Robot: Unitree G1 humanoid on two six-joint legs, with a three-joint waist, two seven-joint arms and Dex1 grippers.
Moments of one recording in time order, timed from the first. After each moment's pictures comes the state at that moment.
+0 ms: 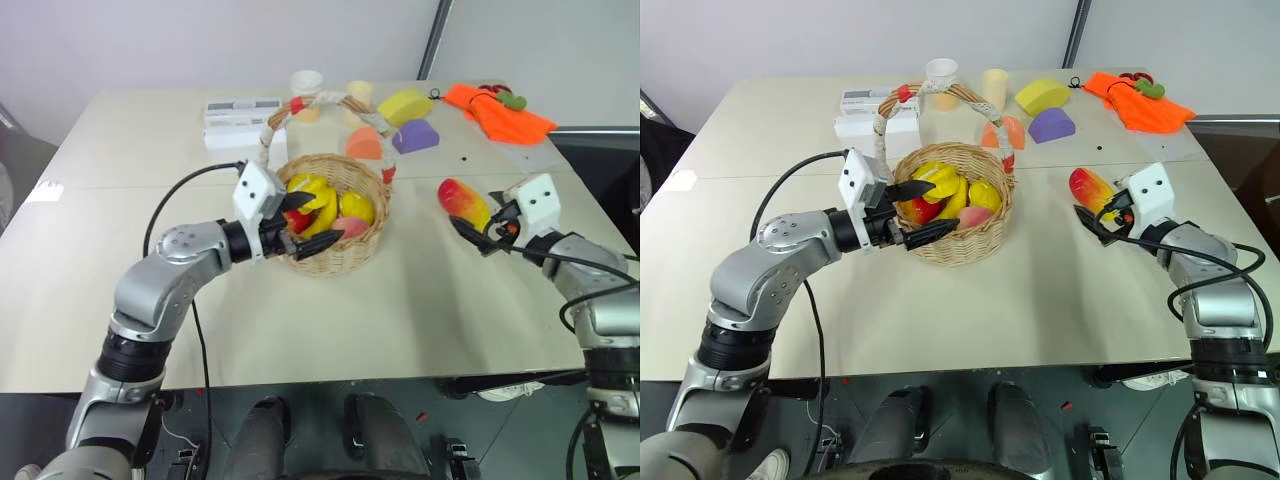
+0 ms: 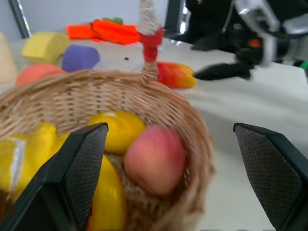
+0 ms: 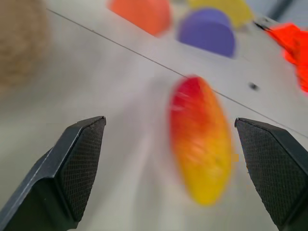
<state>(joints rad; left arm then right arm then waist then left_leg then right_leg) -0.49 0.51 -0.06 -0.35 -0.56 0.69 -0.71 -0.43 -0.74 -0.13 0.22 0.23 0.32 0.58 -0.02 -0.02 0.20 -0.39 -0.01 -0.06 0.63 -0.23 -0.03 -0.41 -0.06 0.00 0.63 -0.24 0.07</state>
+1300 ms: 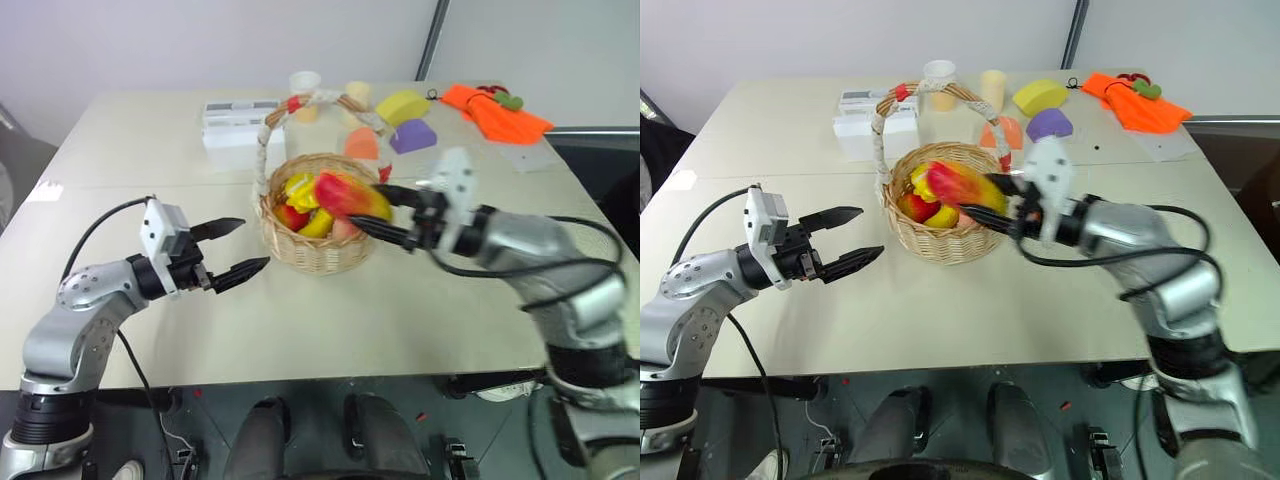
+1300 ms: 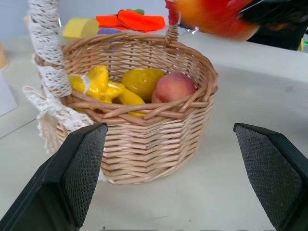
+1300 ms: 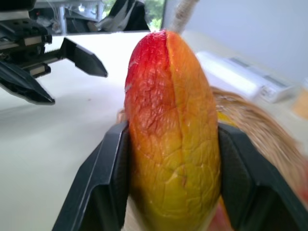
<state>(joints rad) -0.18 0.67 0.20 -0.33 -0.62 0.47 -0.91 -0.63 -0.55 0.14 -0.37 0.48 0.71 0.60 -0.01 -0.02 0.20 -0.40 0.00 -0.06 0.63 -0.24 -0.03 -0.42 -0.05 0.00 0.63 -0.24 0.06</state>
